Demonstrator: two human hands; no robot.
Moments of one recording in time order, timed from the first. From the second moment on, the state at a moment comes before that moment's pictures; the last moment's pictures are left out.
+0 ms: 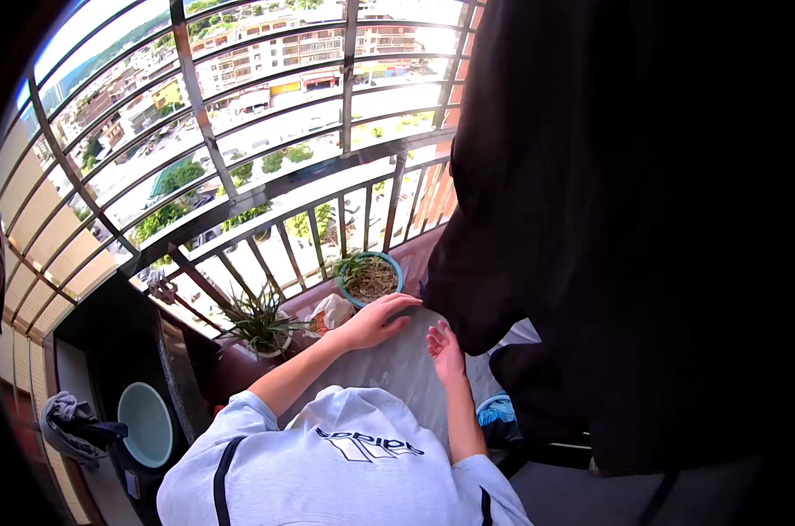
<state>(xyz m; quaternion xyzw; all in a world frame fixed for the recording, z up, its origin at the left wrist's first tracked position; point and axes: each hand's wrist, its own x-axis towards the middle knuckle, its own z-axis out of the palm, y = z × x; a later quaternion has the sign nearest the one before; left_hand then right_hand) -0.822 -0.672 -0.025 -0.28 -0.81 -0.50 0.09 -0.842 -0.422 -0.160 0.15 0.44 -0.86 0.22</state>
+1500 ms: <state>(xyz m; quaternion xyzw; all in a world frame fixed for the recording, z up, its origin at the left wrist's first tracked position) -0.925 -0.680 0.524 -0.51 -0.23 -0.55 0.62 -0.739 -0.579 0.503 0.28 -0.68 -0.16 0.66</state>
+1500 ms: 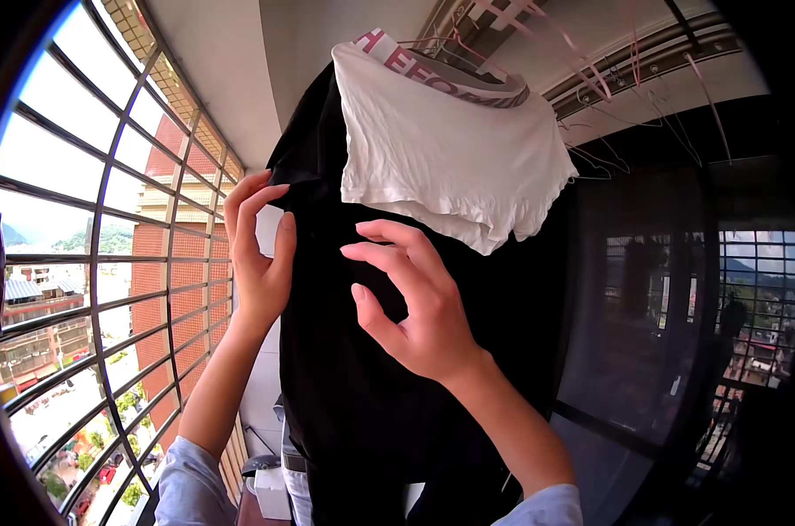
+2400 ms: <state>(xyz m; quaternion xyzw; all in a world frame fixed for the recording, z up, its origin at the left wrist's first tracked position) -0.898 -0.632 0.708 -0.56 -0.30 -0.53 0.56 -0.744 -0.534 0.664 0.11 -0.58 -0.28 0.76</state>
